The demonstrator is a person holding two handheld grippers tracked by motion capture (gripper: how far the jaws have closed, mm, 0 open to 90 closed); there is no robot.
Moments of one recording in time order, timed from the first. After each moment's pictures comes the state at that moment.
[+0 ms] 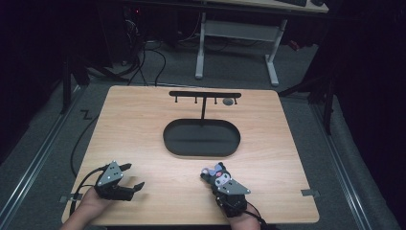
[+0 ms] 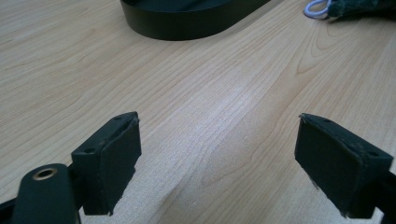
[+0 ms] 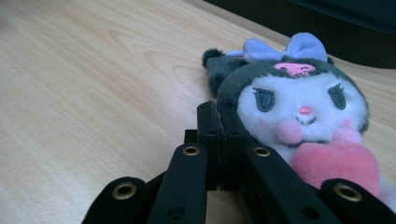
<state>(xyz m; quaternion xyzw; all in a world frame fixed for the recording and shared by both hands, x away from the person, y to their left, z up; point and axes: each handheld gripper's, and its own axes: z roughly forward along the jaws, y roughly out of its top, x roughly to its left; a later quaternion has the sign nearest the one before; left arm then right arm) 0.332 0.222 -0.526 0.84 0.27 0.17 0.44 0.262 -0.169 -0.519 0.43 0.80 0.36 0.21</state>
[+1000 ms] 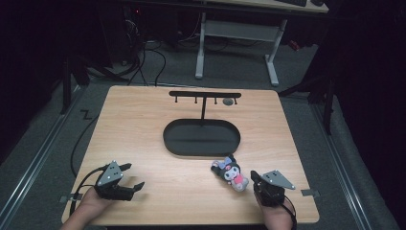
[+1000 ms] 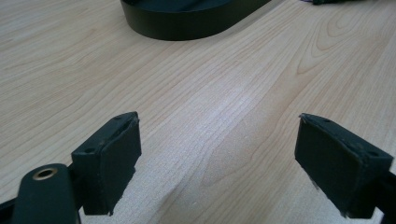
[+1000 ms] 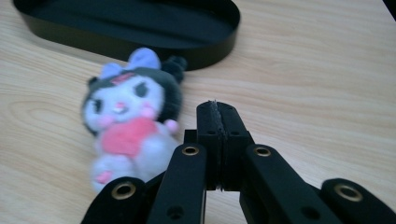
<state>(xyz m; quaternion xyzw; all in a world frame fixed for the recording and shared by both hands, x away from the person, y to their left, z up) 0.332 0.222 -0.526 0.84 0.27 0.17 0.44 0.269 -0.268 -0.495 0.53 0.71 0.36 0.31</state>
